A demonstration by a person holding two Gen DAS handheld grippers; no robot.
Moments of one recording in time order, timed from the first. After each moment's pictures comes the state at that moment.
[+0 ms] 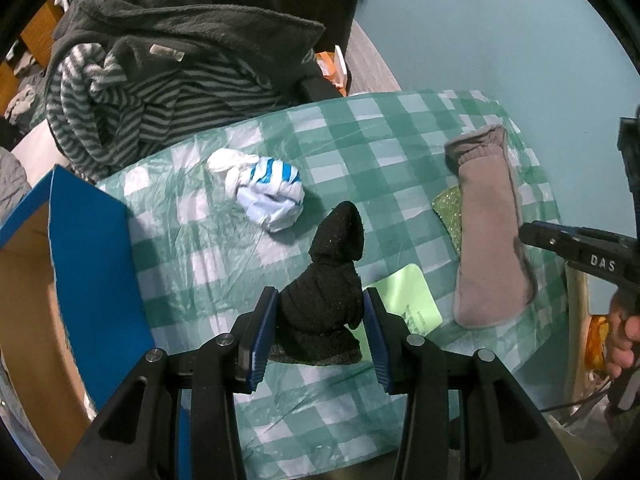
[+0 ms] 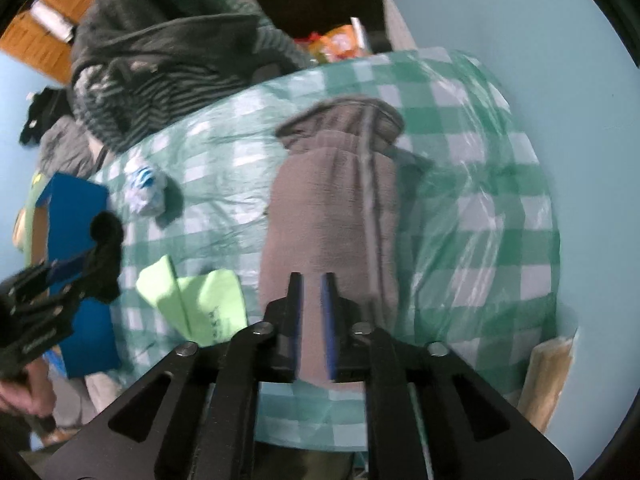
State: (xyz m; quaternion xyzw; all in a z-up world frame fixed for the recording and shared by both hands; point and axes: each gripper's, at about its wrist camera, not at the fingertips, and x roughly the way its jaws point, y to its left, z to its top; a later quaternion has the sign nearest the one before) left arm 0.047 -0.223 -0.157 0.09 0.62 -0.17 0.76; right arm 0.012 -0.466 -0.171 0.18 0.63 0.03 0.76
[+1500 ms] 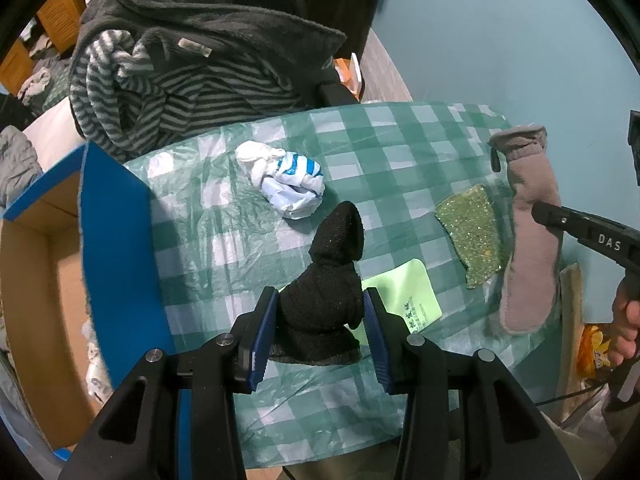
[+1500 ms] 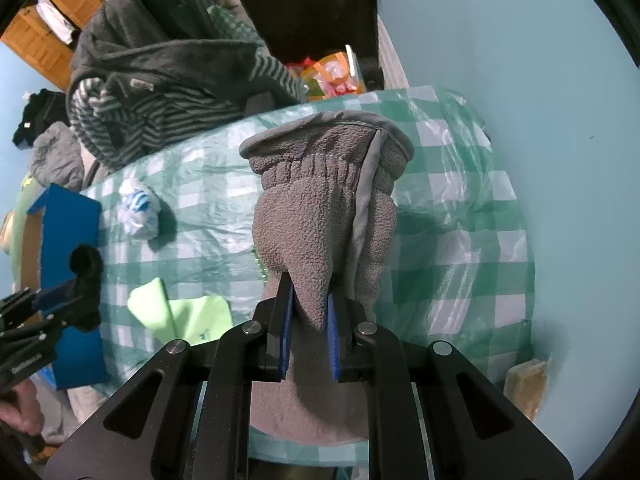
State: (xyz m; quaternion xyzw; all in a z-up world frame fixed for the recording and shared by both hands) left arm 0.037 -0.201 -0.137 0.07 0.61 -0.16 0.77; right arm 0.018 -0.467 -0.145 0.15 0.59 0.02 0.79
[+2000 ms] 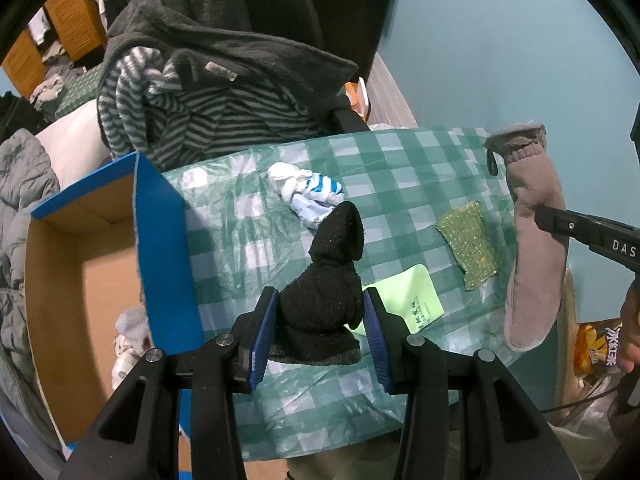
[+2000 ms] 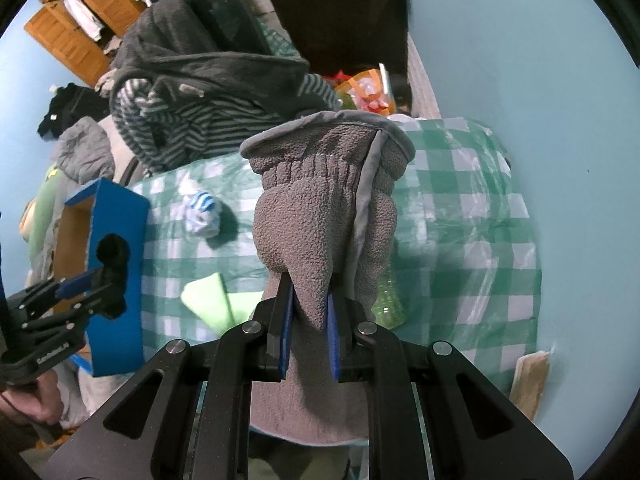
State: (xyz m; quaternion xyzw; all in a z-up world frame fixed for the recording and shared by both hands) left arm 0.026 -0.173 -0.105 0.06 0.59 -0.15 0.79; right arm 0.010 -0.430 -0.098 0.14 0.58 0.06 0.80
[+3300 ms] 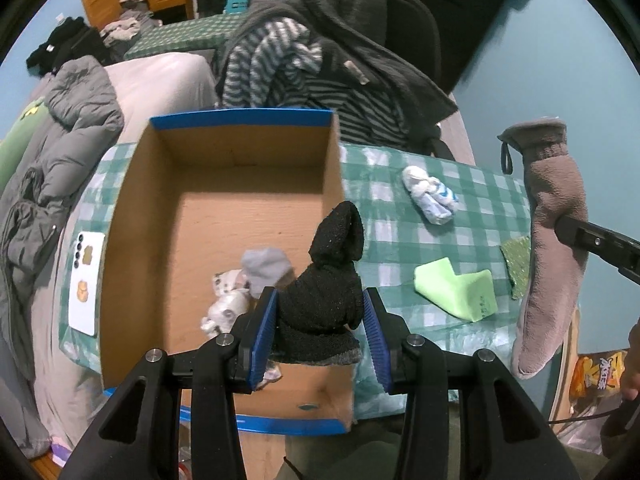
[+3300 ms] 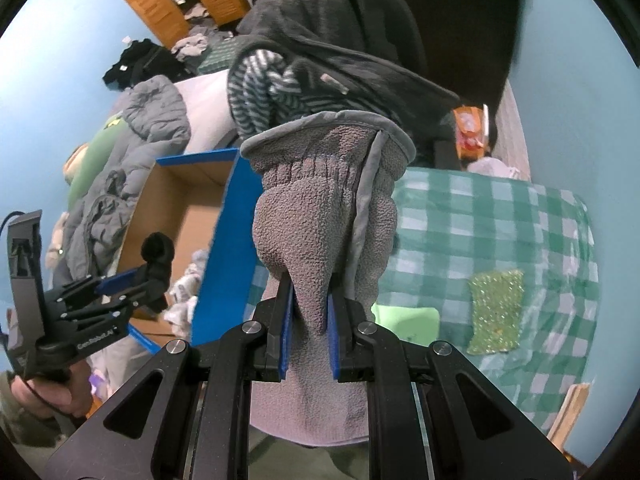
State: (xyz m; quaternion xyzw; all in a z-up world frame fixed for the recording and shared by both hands) left arm -0.004 -0.018 -0.081 -0.03 0.58 -0.05 0.81; right arm 0.021 -0.272 -0.041 0.09 0.55 0.18 0.81
